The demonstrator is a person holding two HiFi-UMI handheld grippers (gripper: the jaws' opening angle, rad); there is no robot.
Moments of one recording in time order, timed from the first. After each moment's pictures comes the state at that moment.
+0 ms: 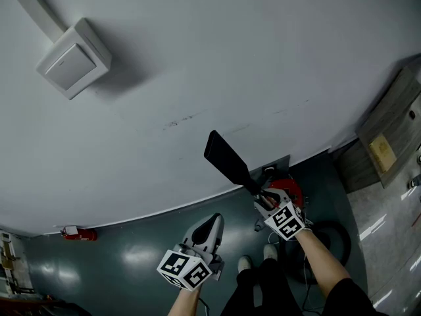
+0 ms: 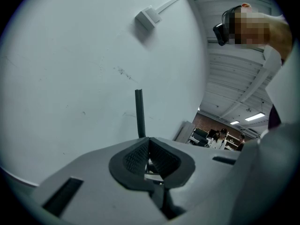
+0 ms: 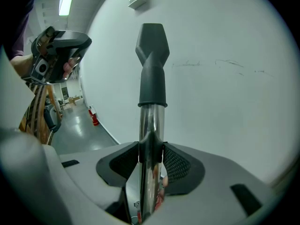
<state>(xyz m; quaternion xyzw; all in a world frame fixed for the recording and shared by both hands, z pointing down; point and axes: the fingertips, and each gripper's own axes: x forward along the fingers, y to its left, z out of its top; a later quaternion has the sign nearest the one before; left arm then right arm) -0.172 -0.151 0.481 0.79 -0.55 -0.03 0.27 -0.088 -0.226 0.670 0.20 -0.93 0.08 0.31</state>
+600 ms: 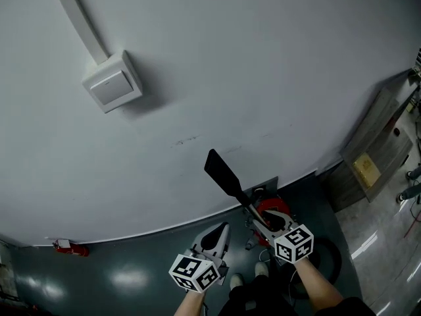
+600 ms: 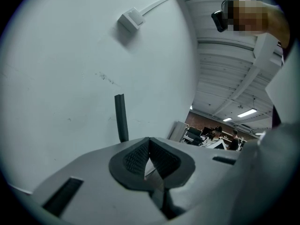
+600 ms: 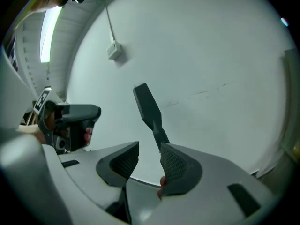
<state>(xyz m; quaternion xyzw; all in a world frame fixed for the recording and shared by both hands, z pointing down) -0.134 -0.142 0.452 0.82 -0.53 -0.03 0.24 -0.053 -0.188 0.536 0.28 -0.93 0.22 0.12</state>
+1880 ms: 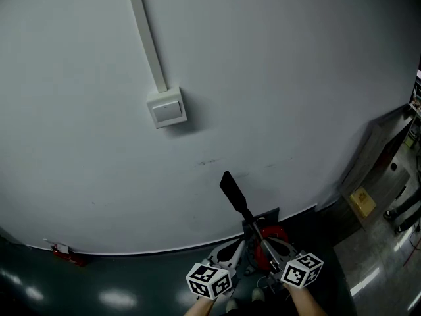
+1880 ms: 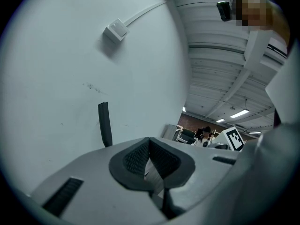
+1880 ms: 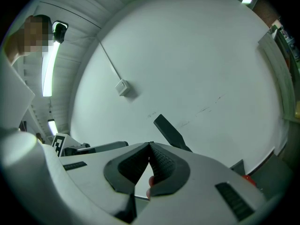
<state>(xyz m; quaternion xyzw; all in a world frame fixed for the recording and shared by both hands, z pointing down) -0.098 -0.099 0.407 0.84 -0.50 -0.05 0.21 -0.034 -0.118 0.422 0.28 -0.91 0.29 -0.04</state>
